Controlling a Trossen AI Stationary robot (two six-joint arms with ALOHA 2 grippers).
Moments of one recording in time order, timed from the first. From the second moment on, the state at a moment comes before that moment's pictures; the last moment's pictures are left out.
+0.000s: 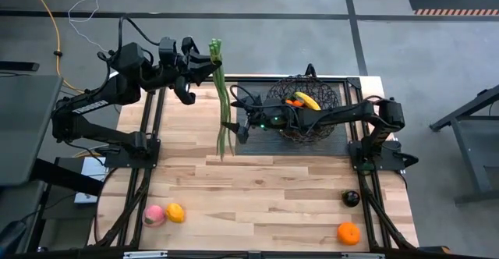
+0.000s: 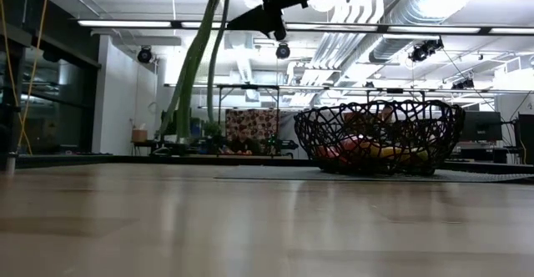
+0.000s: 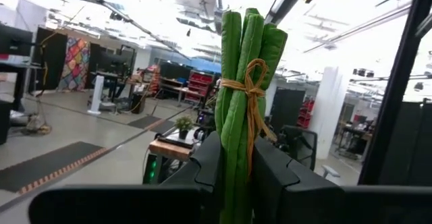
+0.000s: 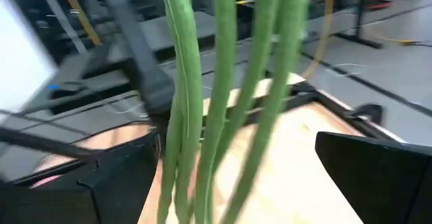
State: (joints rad) left arm 0.38 1.13 1.37 0.04 0.13 -0.26; right arm -0.04 1.75 1.27 0.32 0.15 0.23
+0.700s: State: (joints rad) left arm 0.36 1.16 1.37 0.20 0.17 -0.31; right arm -0.03 1.77 1.27 0.39 0.09 0.23
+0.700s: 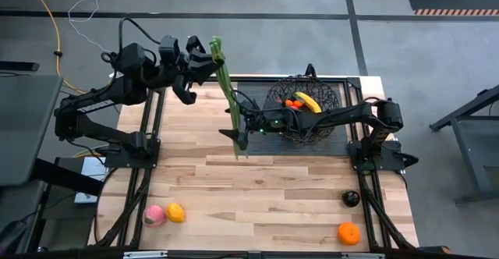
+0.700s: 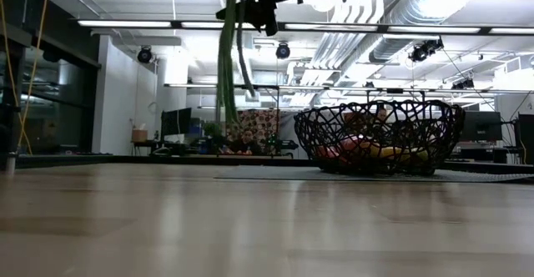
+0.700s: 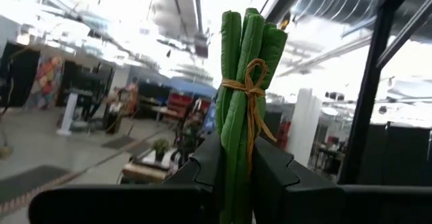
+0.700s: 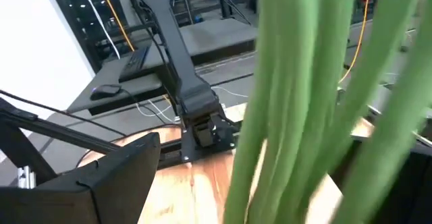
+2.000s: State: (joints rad) left arm 0.36 1.15 1.37 0.33 0.14 -0.32; right arm -0.03 1.77 1.27 0.39 0.03 0.29
